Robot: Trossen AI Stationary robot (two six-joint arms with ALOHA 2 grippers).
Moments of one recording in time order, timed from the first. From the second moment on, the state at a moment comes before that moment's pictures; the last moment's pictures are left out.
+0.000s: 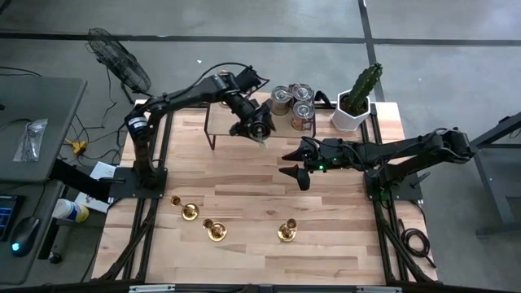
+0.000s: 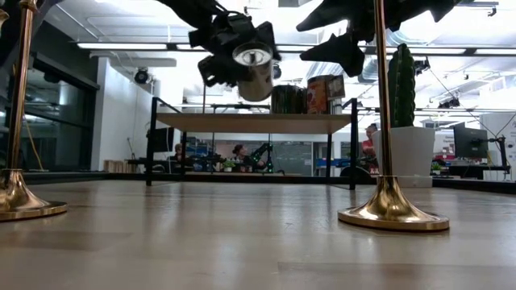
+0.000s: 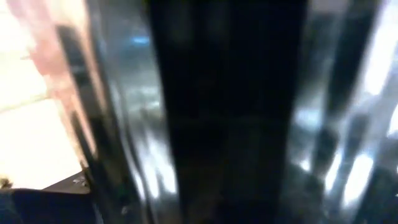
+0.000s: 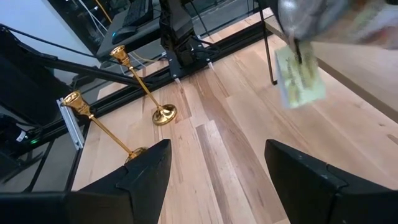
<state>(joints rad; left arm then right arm) 0.54 1.86 1.74 -0.85 0.88 -1.31 0.02 1.23 0.77 0.12 0.07 0.45</state>
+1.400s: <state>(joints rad) 0.64 1.96 1.74 -0.89 1.10 -1.39 0.02 1.23 0.77 0.11 0.05 0.44</state>
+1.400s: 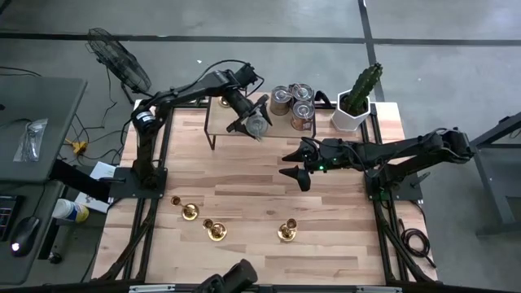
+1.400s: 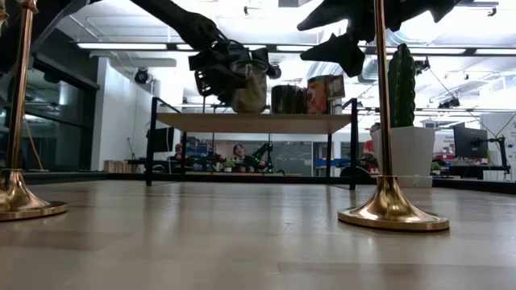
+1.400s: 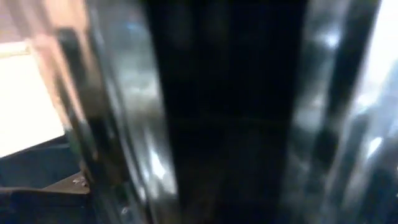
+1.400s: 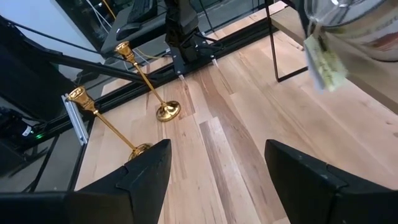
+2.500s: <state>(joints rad) 0.66 1.96 1.74 -0.70 1.08 -1.47 0.02 1.23 0.77 0.11 0.05 0.45</state>
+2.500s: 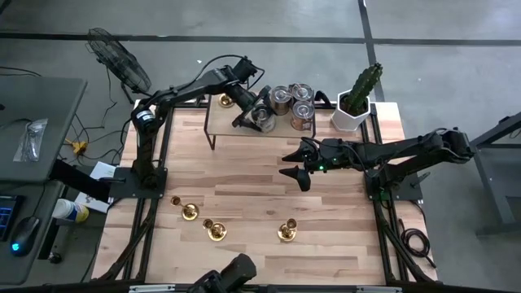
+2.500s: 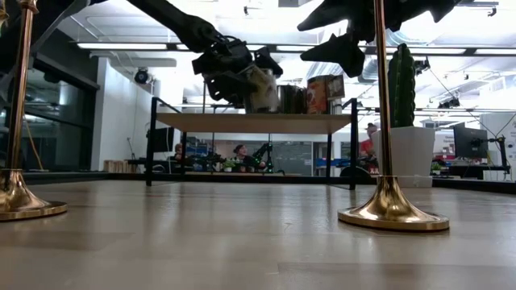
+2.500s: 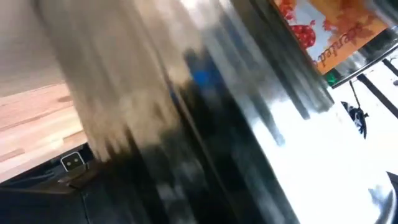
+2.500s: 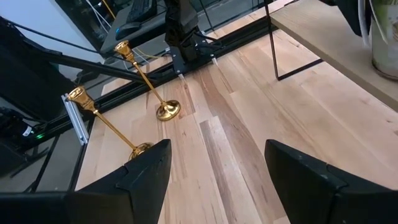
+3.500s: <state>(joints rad) 0.66 1.92 1.74 -0.66 1.08 -1.42 0.02 1.23 0.77 0.08 0.05 0.45</state>
